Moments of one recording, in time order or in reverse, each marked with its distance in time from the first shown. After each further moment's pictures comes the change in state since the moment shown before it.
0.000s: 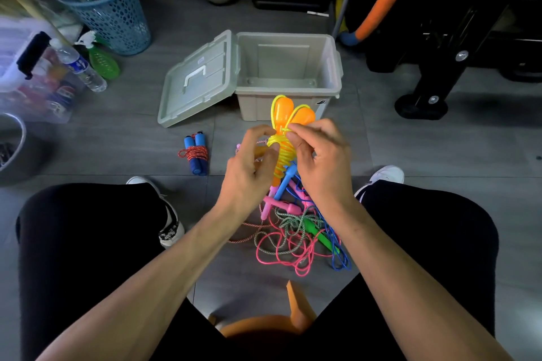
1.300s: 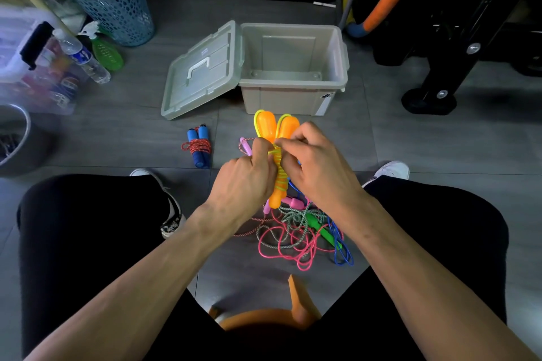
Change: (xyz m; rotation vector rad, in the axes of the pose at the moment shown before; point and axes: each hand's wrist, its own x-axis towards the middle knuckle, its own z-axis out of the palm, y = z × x) left_hand -0.006 -0.011 -0.011 0.789 -0.008 0.346; right_hand -0.003 -0.010 -0.009 -0.145 -0.446 -0.110
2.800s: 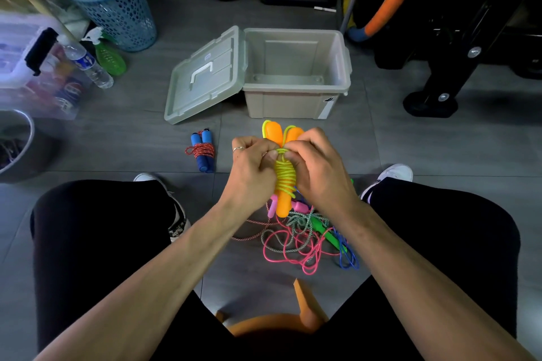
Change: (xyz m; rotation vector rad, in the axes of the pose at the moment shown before) left_hand 0.012 -0.001 -0.004 -0.614 -0.051 -0.438; right_hand -0.004 0.005 0.022 0.115 0.162 -0.019
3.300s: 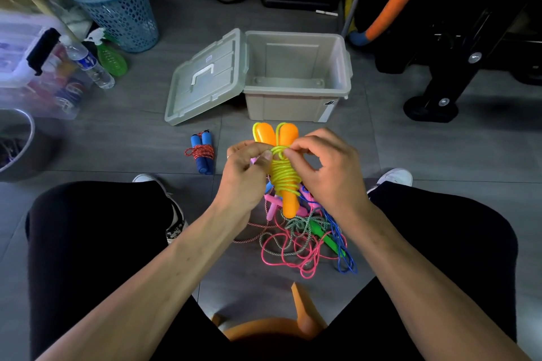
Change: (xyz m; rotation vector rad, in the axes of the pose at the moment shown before) left_hand -0.001 0.001 0.000 -0.367 0.040 -0.228; right_hand 0.010 -0.003 -0.015 -0.009 0.128 0.021
